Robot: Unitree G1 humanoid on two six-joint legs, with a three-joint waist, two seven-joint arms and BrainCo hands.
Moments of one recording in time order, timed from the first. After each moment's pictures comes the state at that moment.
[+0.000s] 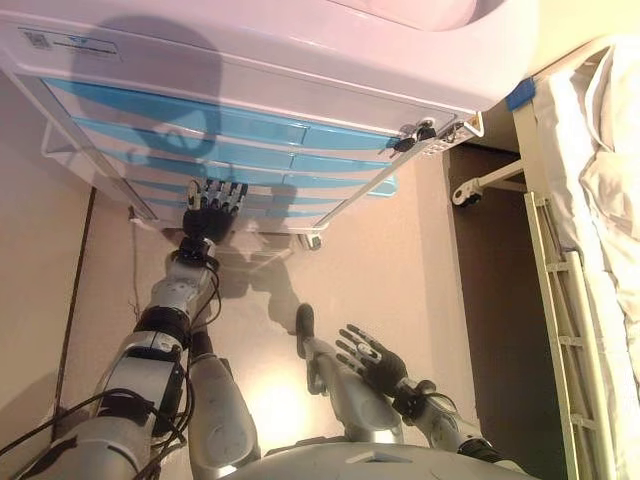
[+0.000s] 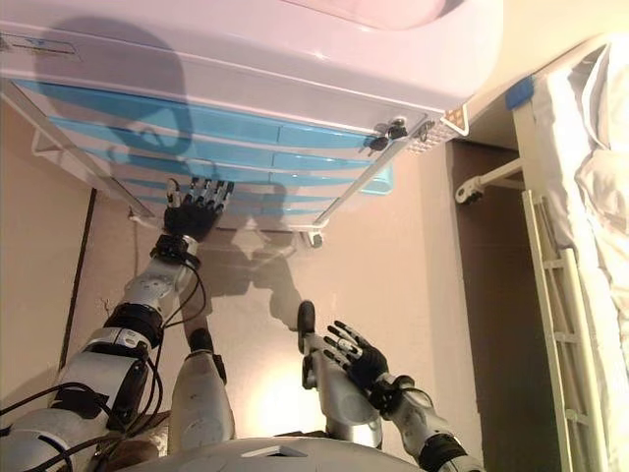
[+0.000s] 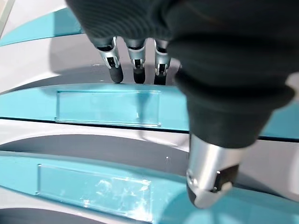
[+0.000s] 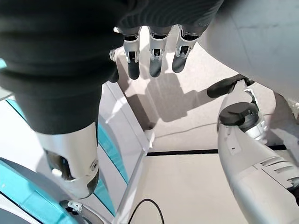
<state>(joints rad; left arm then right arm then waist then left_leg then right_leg) -0.60 0.43 -0.08 0.91 -1.70 0.11 -0.49 -0.01 -0.17 0.40 0.82 0.85 -0.04 0.57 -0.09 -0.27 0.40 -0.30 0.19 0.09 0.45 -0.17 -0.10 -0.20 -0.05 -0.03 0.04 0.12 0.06</state>
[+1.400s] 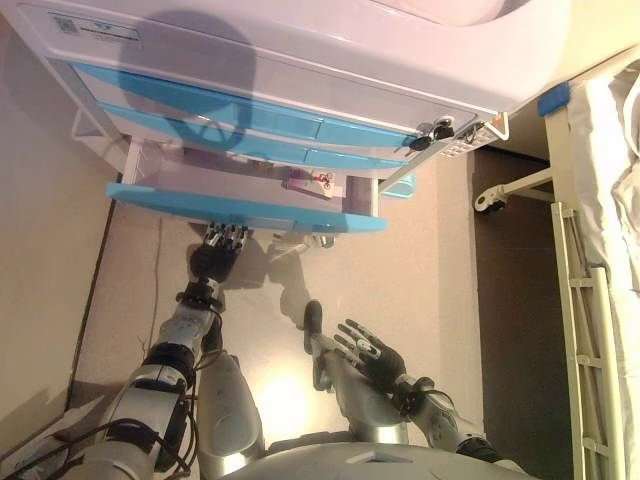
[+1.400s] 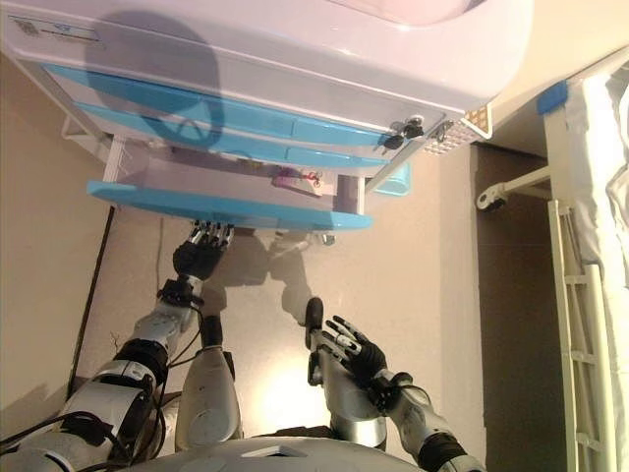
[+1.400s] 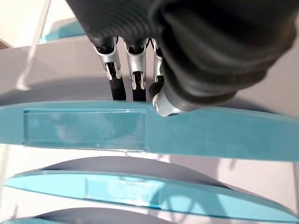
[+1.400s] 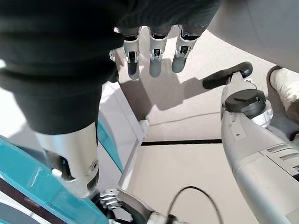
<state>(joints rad) -0.36 0.34 -0.08 0.93 -1.61 0.06 -0.78 -0.01 -0.18 0.39 0.77 0.88 -0.04 0.53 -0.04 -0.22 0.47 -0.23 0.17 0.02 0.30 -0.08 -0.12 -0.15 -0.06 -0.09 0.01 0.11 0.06</state>
